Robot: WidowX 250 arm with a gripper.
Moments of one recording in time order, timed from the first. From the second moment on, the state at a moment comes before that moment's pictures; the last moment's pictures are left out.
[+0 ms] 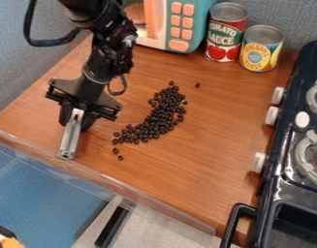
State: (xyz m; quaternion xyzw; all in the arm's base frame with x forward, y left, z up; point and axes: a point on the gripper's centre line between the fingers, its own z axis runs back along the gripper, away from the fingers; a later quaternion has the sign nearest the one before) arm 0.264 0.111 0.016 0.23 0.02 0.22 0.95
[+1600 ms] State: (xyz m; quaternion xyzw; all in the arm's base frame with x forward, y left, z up) arm 0.287 0.069 0.007 0.18 0.10 0.32 0.93
